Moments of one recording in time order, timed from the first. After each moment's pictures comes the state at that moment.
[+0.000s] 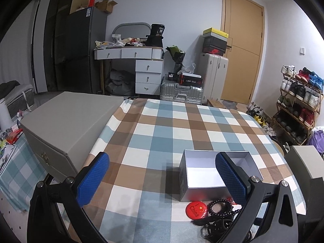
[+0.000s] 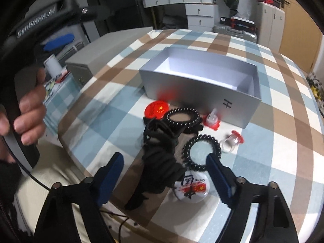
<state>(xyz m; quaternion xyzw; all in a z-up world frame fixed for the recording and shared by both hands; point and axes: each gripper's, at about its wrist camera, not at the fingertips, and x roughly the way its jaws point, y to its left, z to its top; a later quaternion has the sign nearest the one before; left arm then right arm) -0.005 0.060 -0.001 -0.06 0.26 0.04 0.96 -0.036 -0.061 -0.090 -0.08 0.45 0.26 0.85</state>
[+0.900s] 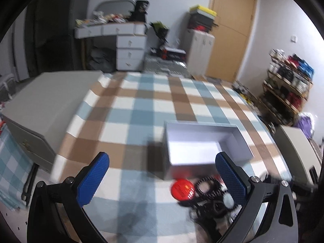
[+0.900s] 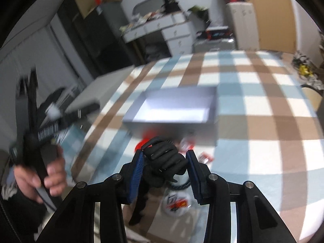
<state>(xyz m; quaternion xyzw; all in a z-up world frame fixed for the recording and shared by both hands) 0.007 0.049 -0.027 -0.07 0.36 -0.05 0.93 -0.020 -0.123 -0.046 0.07 0.39 0.23 0.89</state>
